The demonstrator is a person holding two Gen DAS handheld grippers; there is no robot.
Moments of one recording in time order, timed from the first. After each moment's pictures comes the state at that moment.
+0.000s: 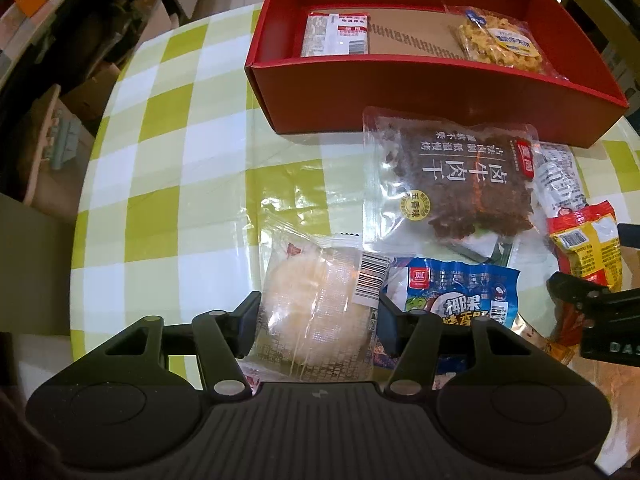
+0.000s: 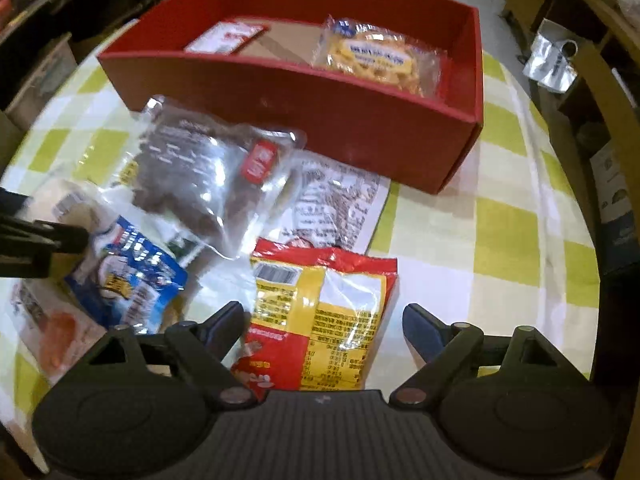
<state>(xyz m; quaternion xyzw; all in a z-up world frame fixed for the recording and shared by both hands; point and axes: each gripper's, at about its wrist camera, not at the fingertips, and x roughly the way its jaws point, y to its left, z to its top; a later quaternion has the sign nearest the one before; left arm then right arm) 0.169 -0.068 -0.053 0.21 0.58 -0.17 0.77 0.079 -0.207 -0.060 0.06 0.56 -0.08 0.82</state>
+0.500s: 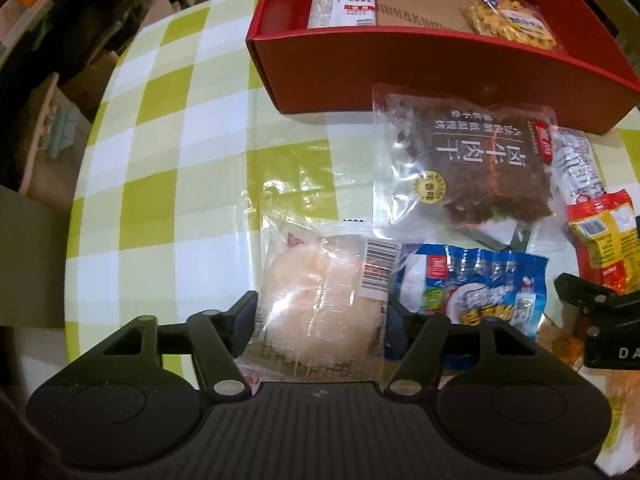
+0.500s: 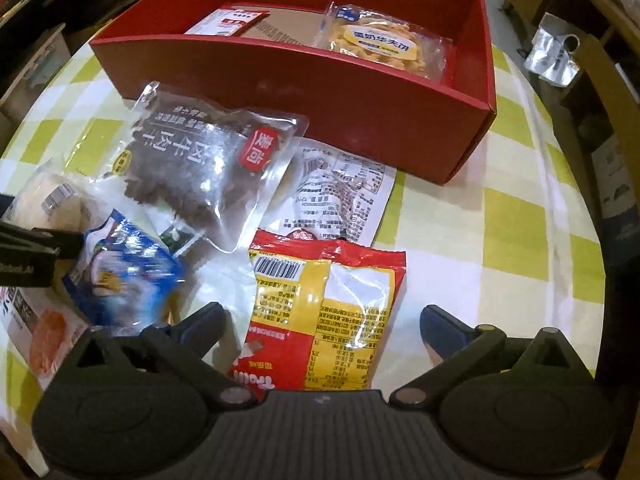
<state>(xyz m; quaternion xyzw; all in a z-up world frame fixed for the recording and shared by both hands) 0.171 -0.063 -0.067 0.22 0.58 -0.16 0.77 0.086 -0.206 -0.068 0.06 0.58 -0.07 0.81</state>
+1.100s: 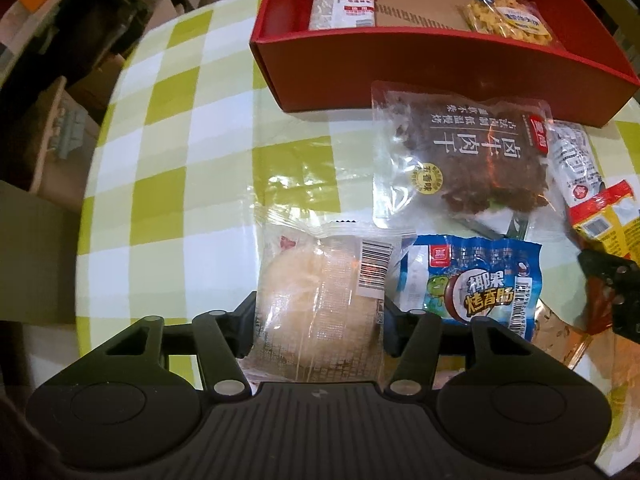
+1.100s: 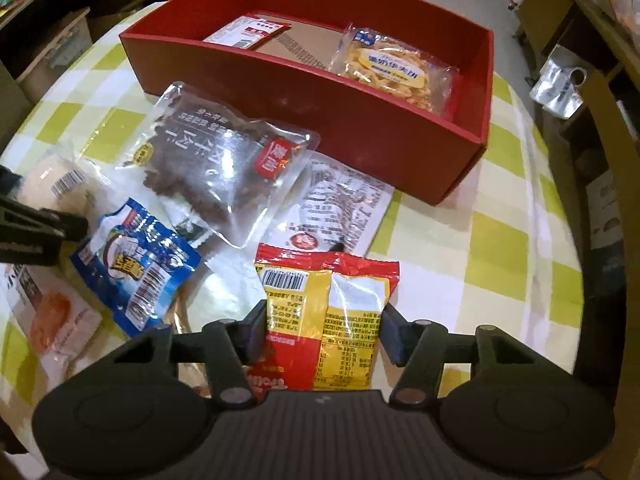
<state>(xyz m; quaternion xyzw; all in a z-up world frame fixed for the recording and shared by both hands) 0.165 -0.062 -0.061 0.23 0.58 -0.15 0.77 0.072 -0.197 -0.047 0.01 0.57 -0.06 0.82</state>
